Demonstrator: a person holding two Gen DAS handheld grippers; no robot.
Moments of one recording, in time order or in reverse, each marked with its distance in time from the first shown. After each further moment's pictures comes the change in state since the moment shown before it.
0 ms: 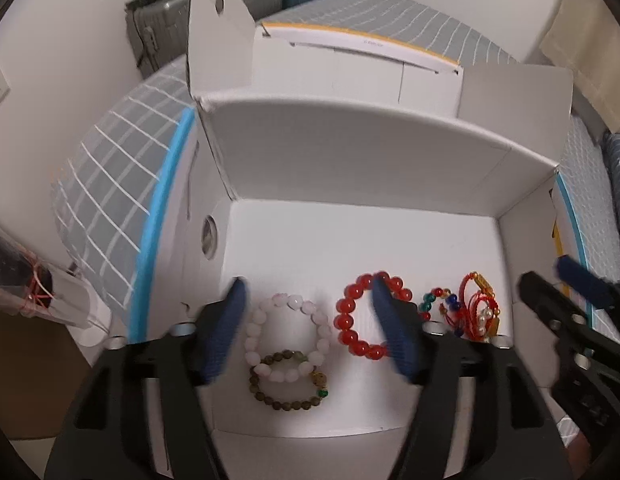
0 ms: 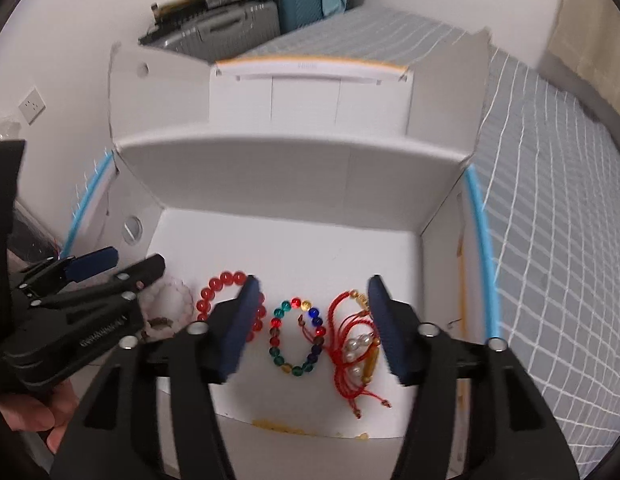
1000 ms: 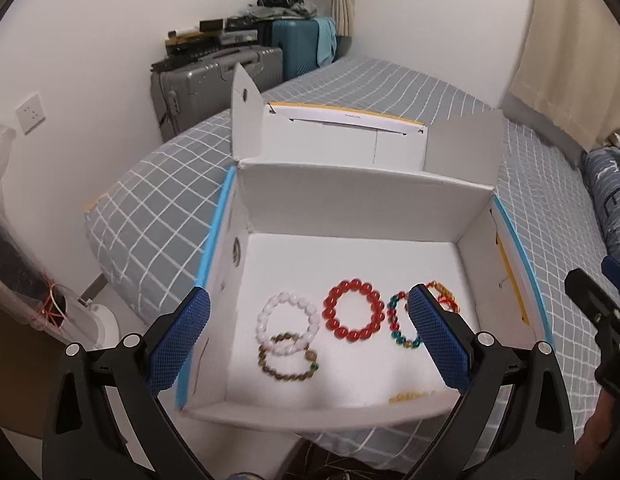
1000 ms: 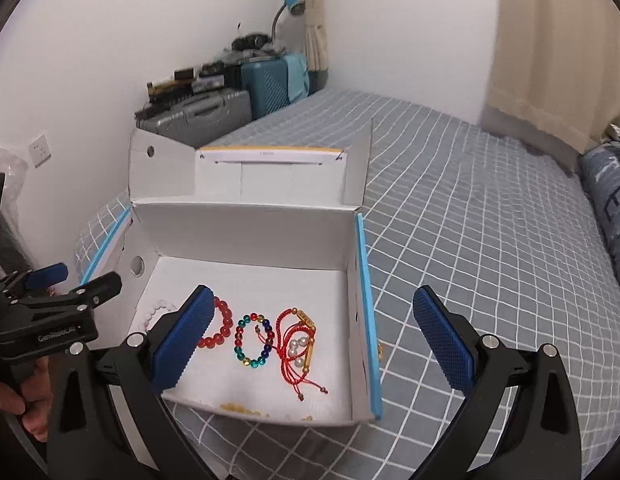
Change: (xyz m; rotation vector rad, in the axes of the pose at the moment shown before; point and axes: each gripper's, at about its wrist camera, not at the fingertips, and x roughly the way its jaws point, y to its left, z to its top) left arm -0.094 -0.004 -0.059 0.008 -0.257 -0.015; right arm -0.112 -0.037 -0.063 0.045 -0.319 -0.095
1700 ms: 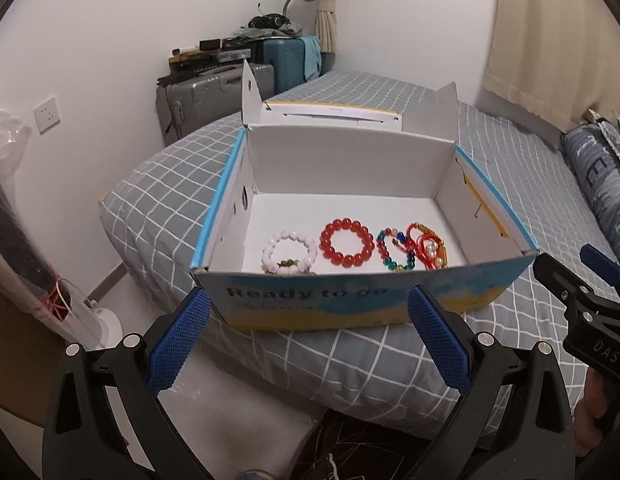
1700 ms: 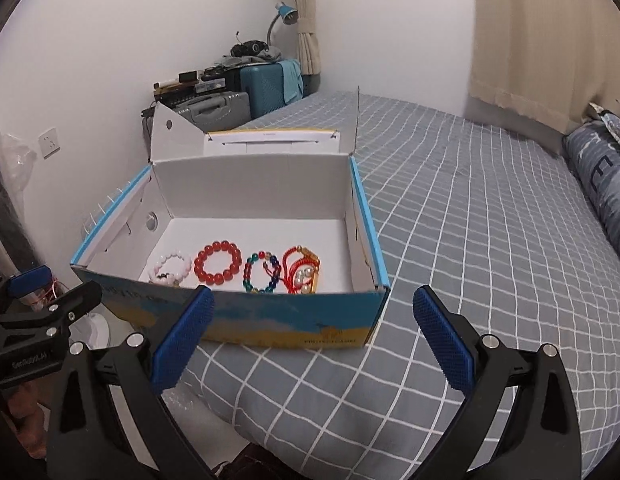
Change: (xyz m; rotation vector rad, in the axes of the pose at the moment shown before) left arm -0.050 -0.001 -0.099 0.055 -0.088 -0.013; right arm -0.040 0.007 -0.096 0.035 -0.031 -0.013
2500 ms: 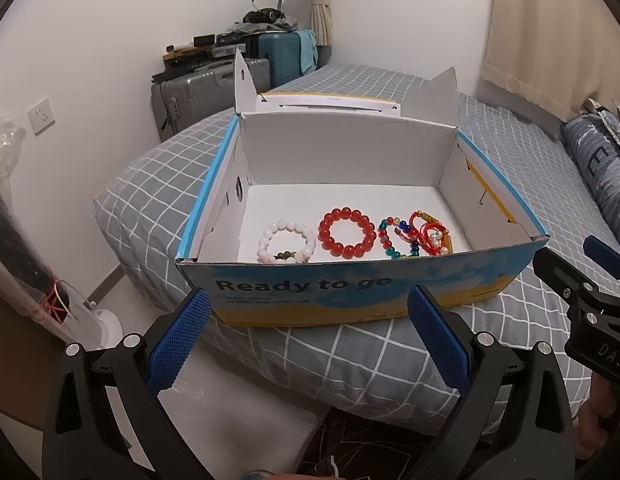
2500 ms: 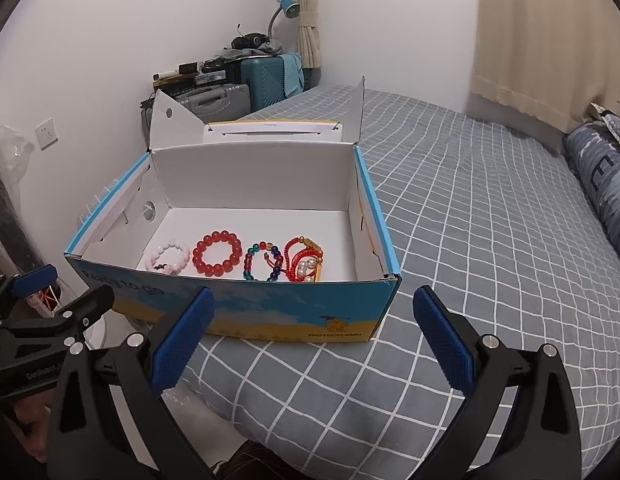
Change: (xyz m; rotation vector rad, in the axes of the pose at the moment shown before) left arm 0.014 -0.001 -0.005 0.023 0.013 0.005; right arm 0.008 0.009 -0.005 -0.015 0.011 -0.010
